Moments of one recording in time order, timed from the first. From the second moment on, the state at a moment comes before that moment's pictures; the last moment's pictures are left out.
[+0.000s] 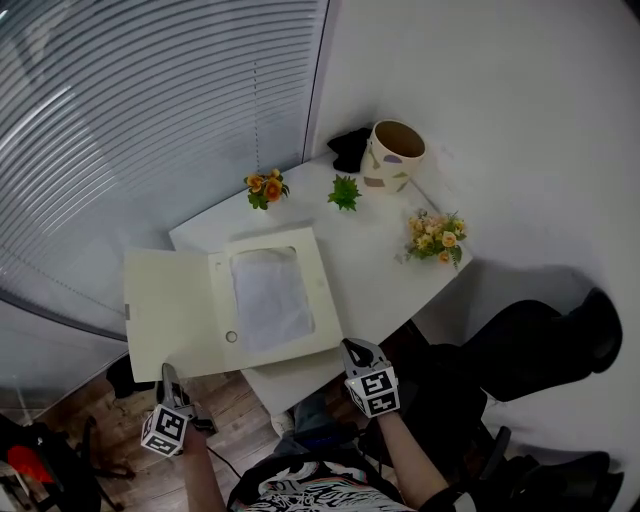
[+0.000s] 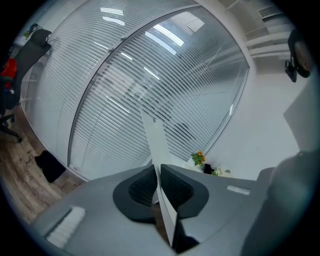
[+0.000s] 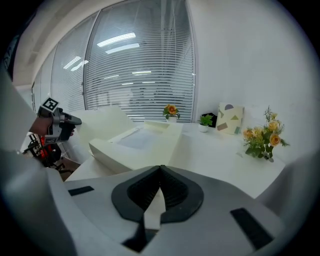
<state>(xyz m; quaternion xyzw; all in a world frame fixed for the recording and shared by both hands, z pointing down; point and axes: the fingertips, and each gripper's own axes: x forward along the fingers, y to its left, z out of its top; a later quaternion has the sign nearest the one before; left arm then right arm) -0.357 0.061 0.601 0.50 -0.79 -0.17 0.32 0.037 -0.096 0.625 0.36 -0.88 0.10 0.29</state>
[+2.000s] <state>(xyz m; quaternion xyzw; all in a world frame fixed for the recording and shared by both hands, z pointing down) -0.243 -0.022 0.498 0.71 -0.69 -0.04 0.16 0.027 -0.095 0.626 0.37 -0.88 0.11 0.29</state>
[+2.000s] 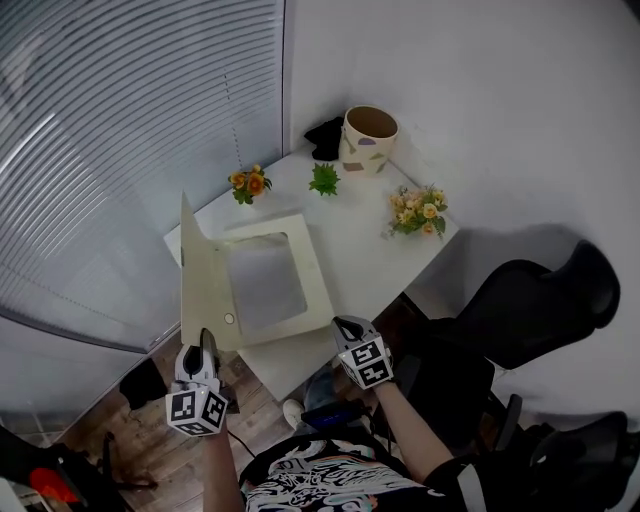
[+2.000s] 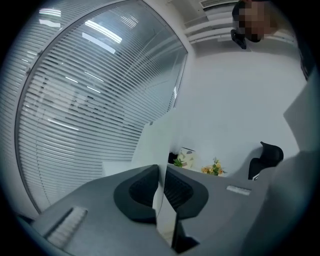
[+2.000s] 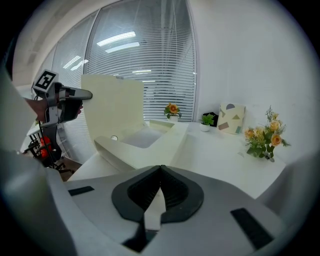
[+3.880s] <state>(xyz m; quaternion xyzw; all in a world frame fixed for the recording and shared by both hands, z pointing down) -0.101 -0.077 0.521 0.82 -0.54 0.08 0.16 0.024 -0.095 0.620 0.34 -0.89 0.12 0.27</state>
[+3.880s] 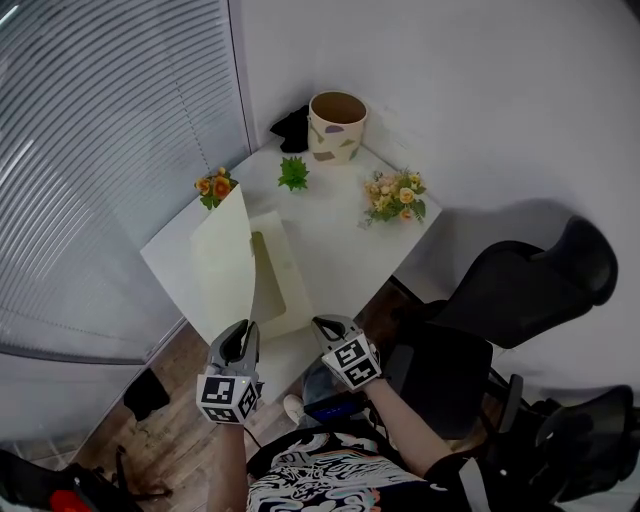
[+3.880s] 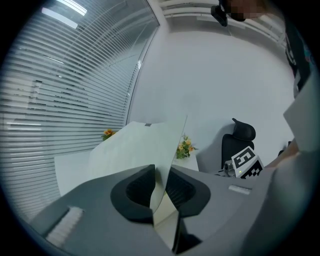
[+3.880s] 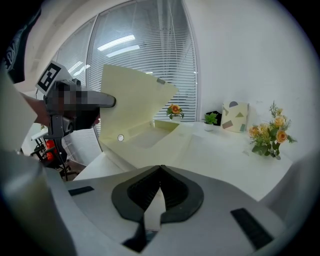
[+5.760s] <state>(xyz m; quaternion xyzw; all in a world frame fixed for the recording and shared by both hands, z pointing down) -0.047 -0.093 0.595 0.84 -0.43 0.26 0.21 0.025 -0.092 0.627 0.33 -0.89 0.15 0.27</state>
